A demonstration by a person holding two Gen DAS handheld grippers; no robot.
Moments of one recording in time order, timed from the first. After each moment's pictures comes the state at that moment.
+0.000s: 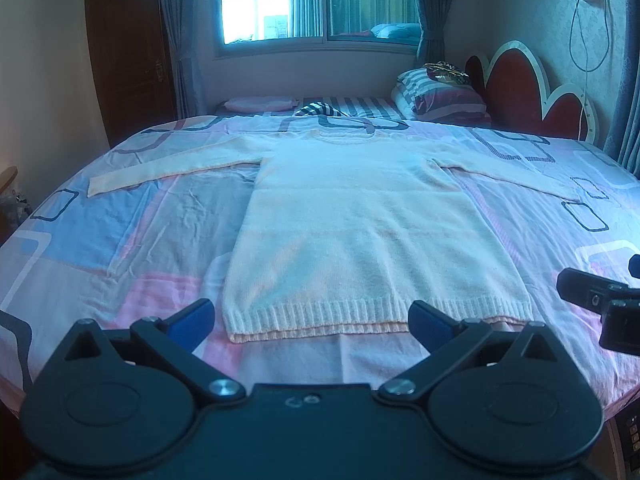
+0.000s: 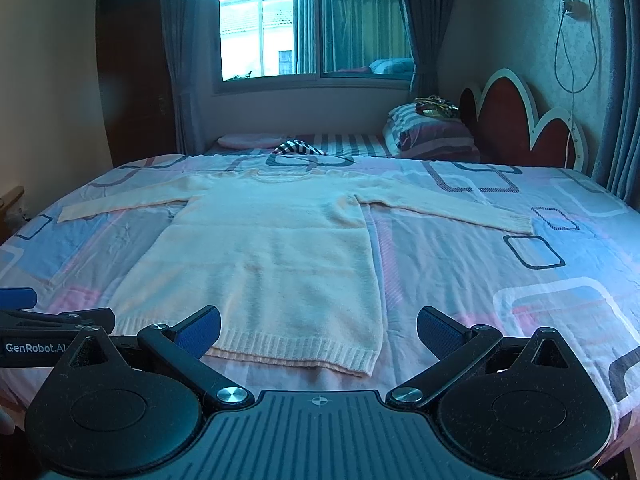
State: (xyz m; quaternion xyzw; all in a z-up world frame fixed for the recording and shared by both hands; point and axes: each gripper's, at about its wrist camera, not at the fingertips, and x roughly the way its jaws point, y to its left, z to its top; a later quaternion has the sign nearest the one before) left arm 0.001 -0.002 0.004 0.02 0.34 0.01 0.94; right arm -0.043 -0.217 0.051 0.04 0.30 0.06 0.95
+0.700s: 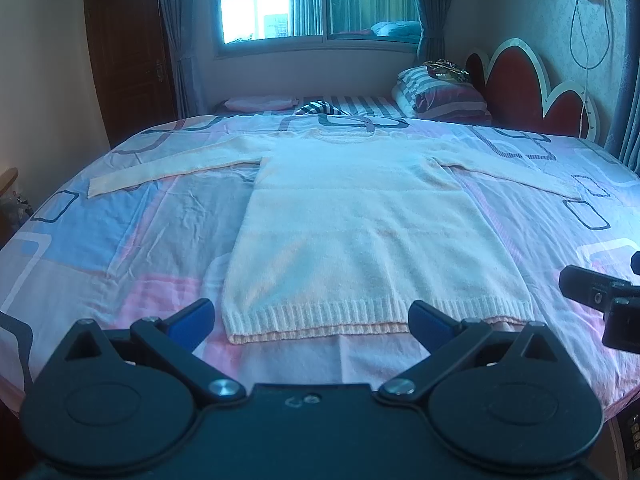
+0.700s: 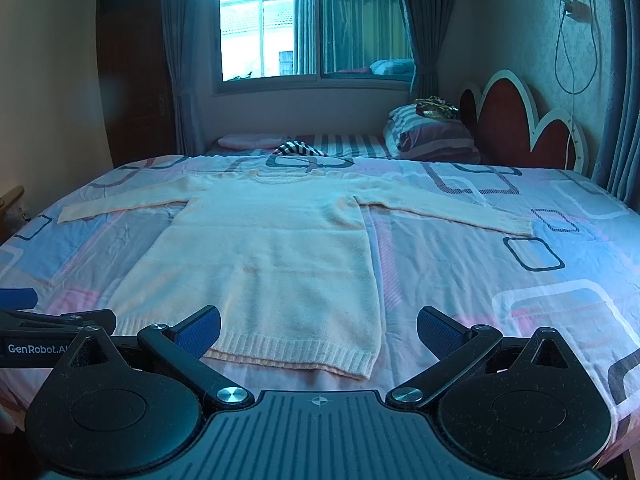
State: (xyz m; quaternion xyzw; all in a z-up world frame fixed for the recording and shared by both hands) left arm 0.002 -0.005 0.004 0.03 0.34 0.01 0.94; right arm -0.043 -0.217 0.053 0.04 0.30 0.06 0.95
